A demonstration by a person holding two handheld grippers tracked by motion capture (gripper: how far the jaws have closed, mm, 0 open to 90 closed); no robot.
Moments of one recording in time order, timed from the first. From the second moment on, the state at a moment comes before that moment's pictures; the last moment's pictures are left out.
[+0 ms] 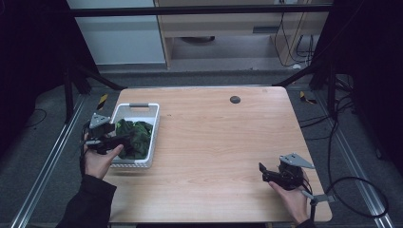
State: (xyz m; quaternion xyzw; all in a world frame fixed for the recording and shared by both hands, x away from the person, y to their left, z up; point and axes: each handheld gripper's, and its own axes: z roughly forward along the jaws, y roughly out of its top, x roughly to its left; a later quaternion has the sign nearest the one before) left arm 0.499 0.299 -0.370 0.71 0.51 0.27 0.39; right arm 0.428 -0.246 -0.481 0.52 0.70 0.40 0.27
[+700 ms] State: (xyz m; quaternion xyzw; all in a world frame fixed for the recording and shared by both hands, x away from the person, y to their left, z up) left arm 0.532 0.293 -0.372 0.75 0.51 0.26 0.34; right arm 0.429 -0.246 -0.481 0.52 0.70 0.40 0.27
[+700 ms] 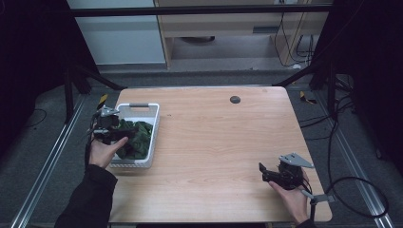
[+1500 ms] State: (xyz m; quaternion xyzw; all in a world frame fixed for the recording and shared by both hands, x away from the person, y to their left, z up) left arm 0.556 0.286 -0.377 0.78 0.51 0.22 0.28; right arm 0.430 -0.245 -0.483 0.52 0.71 0.39 0.27
